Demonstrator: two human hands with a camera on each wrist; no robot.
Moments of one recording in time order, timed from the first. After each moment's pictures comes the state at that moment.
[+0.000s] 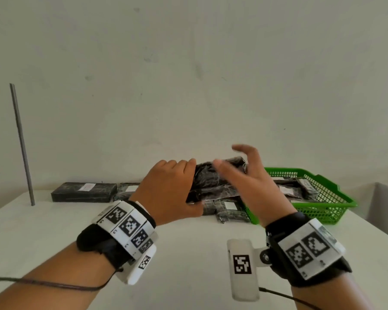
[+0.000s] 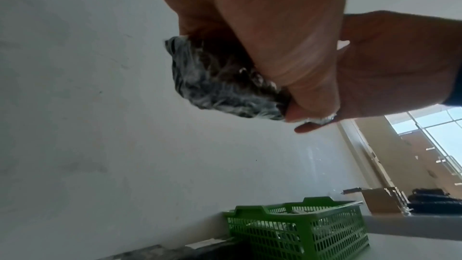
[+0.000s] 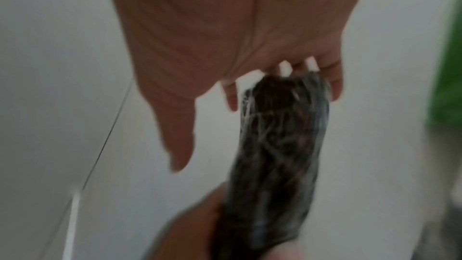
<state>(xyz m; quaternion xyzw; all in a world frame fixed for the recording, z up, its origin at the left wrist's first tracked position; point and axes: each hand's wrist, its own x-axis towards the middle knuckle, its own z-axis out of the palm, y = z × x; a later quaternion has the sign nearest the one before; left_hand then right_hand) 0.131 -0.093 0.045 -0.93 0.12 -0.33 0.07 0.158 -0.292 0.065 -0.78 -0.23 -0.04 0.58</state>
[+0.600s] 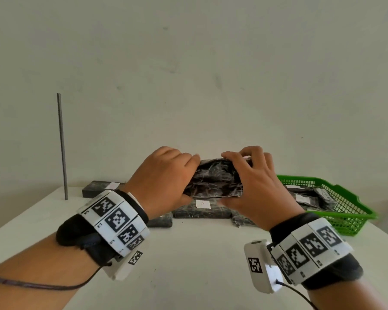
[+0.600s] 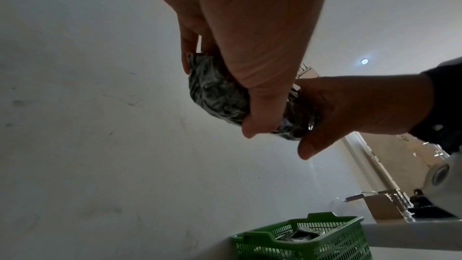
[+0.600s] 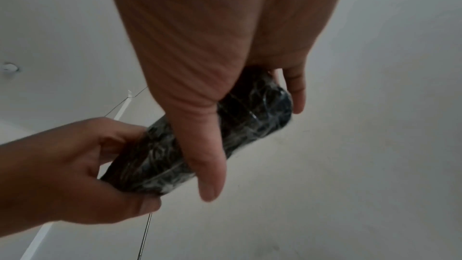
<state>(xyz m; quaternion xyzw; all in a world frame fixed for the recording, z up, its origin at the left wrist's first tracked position) 0.076 -0.061 0.079 -0.90 0.11 -0.37 0.19 0.143 -0.280 0.074 -0.89 -0.35 -0.24 0.17</state>
